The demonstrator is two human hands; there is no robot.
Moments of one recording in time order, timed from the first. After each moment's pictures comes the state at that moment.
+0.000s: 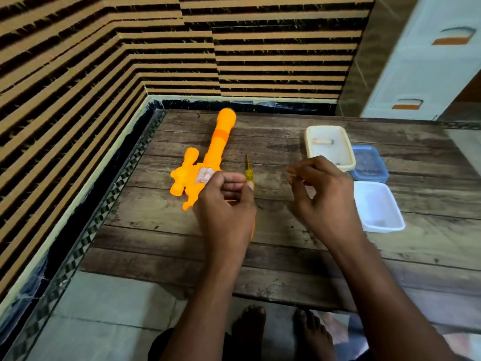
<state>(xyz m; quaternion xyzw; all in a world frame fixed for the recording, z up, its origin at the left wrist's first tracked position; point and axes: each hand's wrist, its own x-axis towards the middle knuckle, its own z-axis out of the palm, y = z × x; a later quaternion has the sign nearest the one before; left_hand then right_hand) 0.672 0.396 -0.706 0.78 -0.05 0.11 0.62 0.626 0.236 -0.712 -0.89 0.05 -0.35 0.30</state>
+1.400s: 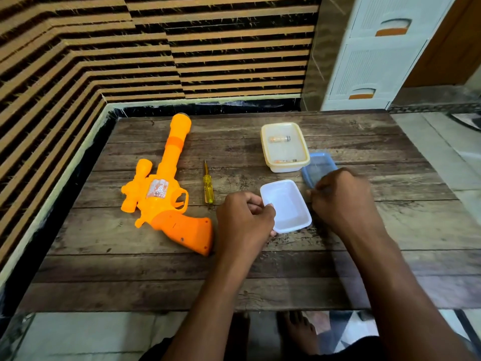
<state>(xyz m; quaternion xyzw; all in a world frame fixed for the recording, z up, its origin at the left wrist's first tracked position) 0.646 0.322 -0.715 0.82 -0.10 -0.16 0.54 0.583 0.164 -0.706 -0.89 0.39 -0.11 0.22</state>
